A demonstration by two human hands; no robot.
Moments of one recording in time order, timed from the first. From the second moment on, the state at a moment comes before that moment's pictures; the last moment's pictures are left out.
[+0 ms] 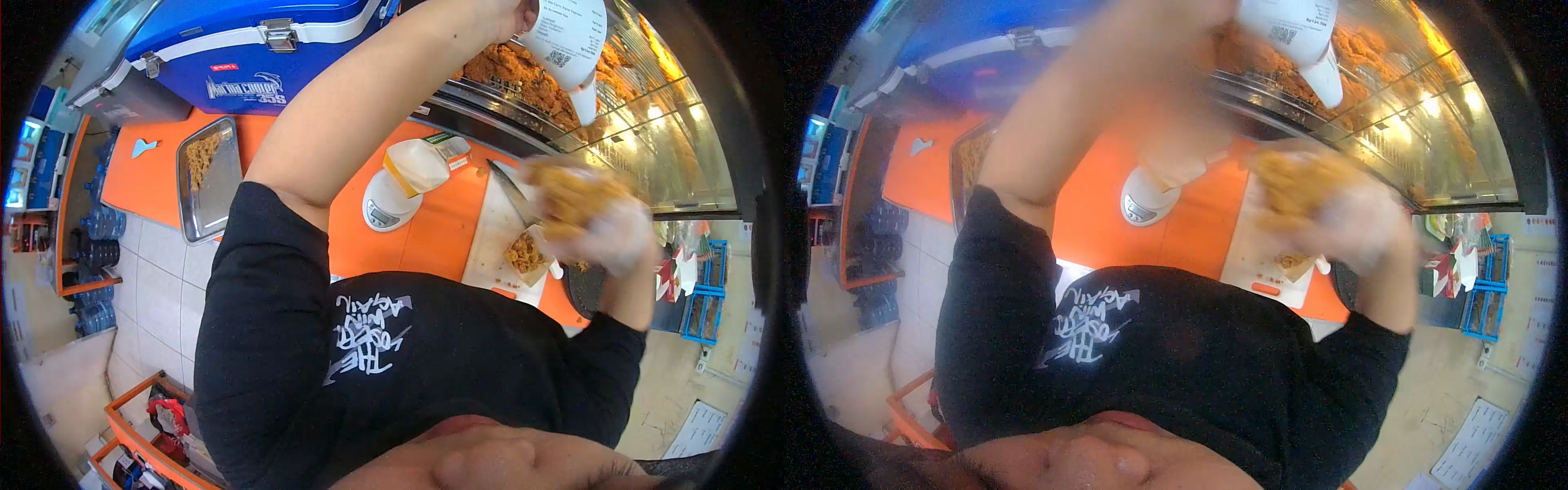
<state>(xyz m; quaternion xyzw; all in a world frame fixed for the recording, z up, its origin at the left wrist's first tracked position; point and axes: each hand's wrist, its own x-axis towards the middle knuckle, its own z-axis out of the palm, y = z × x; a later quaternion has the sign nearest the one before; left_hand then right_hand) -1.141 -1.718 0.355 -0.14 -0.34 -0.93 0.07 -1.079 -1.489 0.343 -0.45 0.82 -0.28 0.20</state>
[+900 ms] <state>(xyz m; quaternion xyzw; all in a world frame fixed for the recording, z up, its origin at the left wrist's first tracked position) -1.125 -1.730 0.344 -0.17 -0.43 -0.89 0.07 -1.086 -1.633 0.114 -0.46 0.85 0.01 0.25</state>
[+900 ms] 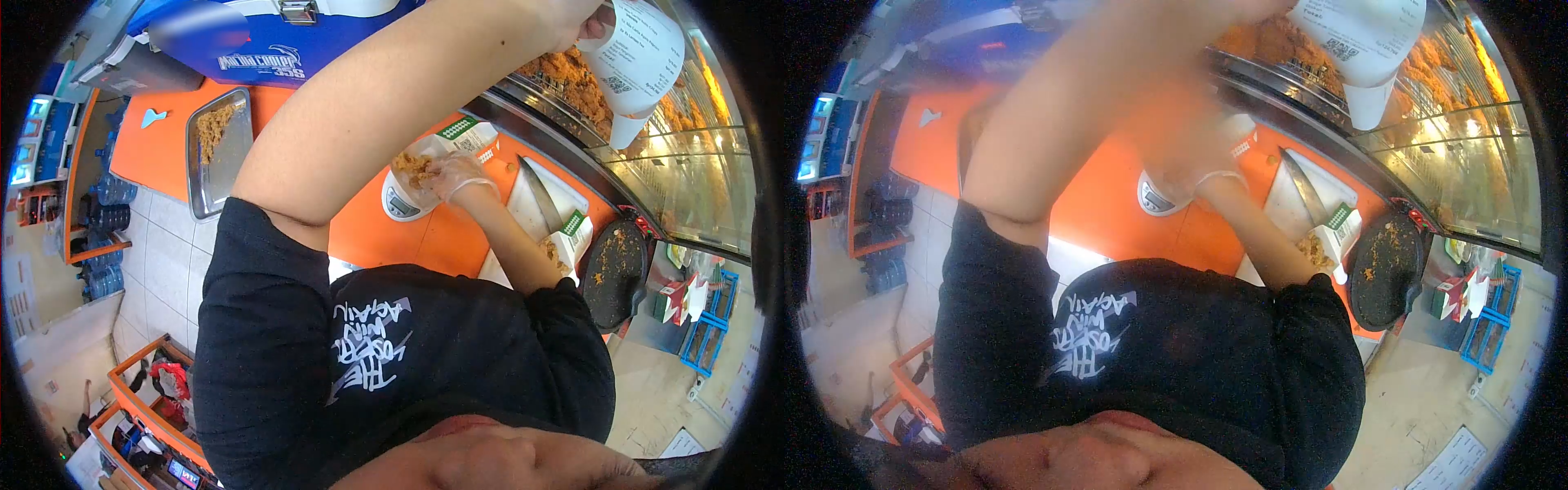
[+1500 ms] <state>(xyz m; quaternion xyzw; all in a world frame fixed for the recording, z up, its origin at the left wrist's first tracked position) -1.086 -1.718 0.324 -0.14 -0.38 -0.91 0.03 -1.122 -1.505 0.350 -0.73 0.46 -0.48 0.17</state>
